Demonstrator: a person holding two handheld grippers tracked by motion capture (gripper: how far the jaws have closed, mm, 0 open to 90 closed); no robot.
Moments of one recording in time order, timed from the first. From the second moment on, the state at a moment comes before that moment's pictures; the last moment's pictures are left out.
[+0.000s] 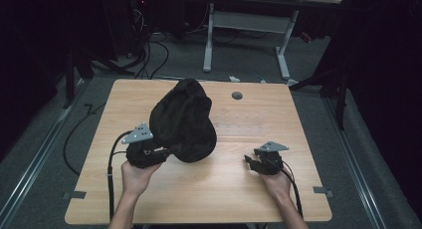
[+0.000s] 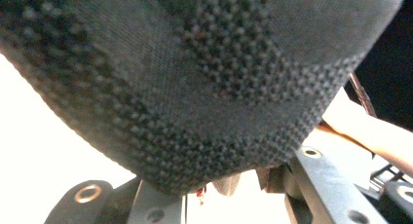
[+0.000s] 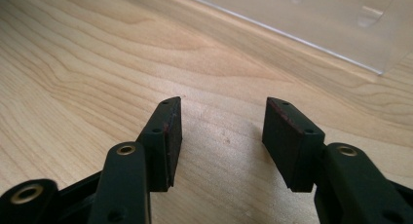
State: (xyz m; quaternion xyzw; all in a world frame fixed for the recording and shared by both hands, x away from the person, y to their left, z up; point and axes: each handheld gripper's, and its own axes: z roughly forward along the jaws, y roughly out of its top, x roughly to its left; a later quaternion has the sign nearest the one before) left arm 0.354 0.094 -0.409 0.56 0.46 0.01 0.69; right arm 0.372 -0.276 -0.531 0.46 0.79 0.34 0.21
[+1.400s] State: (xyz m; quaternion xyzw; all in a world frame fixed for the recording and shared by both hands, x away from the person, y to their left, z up) left arm 0.423 0.069 -0.393 0.55 0.50 0.16 0.65; right arm 0.373 -0.275 -0.531 0.46 0.79 0.34 0.21
